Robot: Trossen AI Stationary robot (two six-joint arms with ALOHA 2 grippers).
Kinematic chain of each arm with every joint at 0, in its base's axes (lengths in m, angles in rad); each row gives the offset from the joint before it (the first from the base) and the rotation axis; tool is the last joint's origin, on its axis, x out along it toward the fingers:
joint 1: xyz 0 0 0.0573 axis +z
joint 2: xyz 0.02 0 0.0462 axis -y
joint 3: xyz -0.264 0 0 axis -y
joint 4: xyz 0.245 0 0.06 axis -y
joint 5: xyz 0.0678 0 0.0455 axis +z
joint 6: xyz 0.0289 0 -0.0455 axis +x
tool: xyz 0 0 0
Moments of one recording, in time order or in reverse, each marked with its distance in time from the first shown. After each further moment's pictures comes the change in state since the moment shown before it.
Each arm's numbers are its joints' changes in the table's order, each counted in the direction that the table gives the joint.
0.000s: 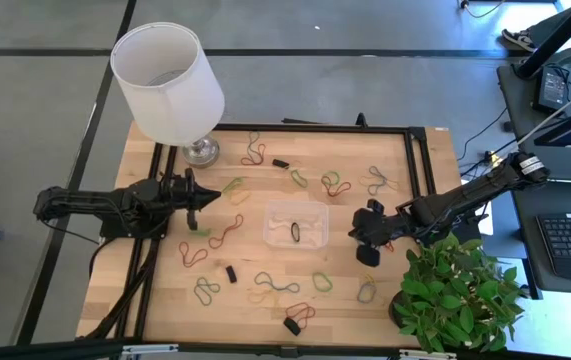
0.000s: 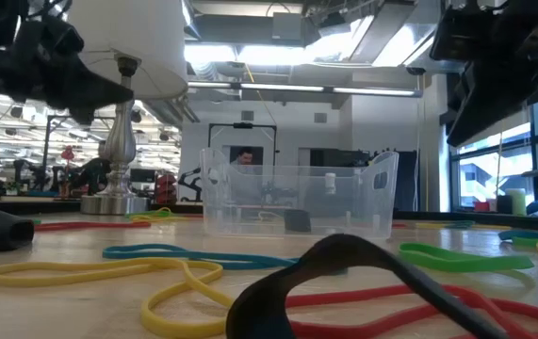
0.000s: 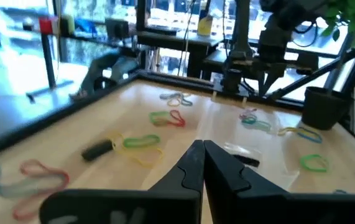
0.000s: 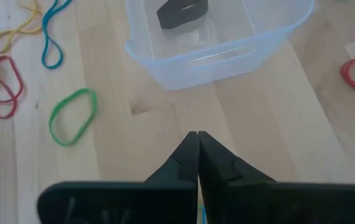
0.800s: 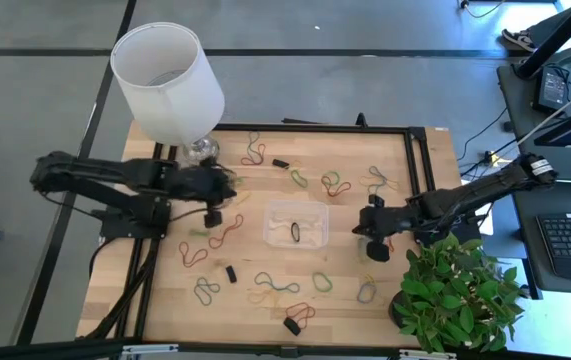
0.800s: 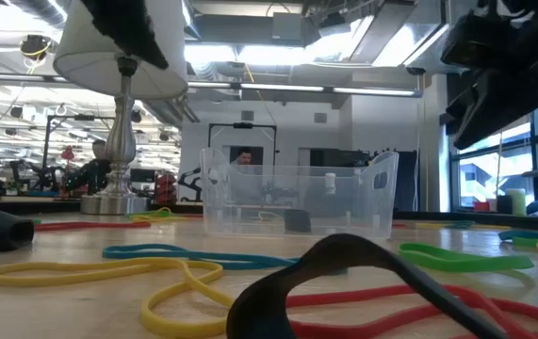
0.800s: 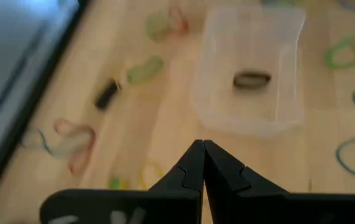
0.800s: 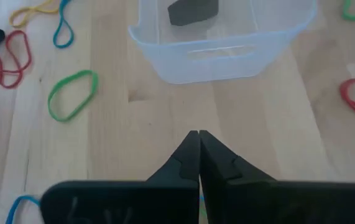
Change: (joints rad) left arm -0.092 -0.924 0.927 -0.786 0.060 -0.003; right arm -0.076 0.170 -0.136 0.074 0.089 -0.247
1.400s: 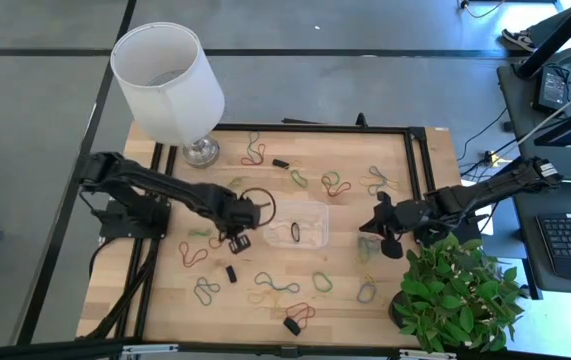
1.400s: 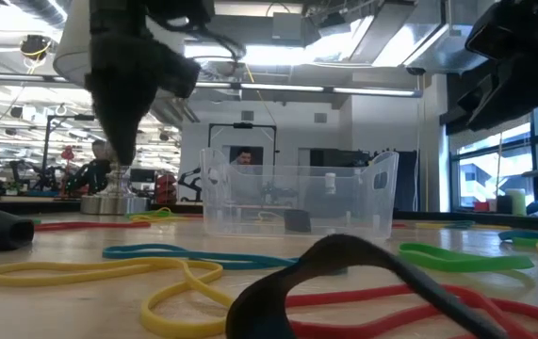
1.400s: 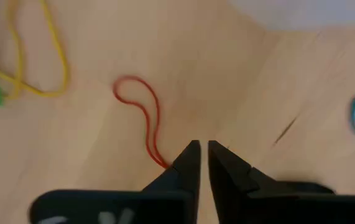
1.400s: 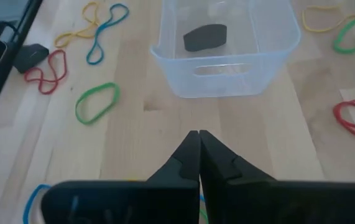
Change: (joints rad) left arm -0.078 -0.517 0.098 -0.162 -0.215 -0.520; right arm 0.000 0.253 -0.105 0.021 0.027 -0.071
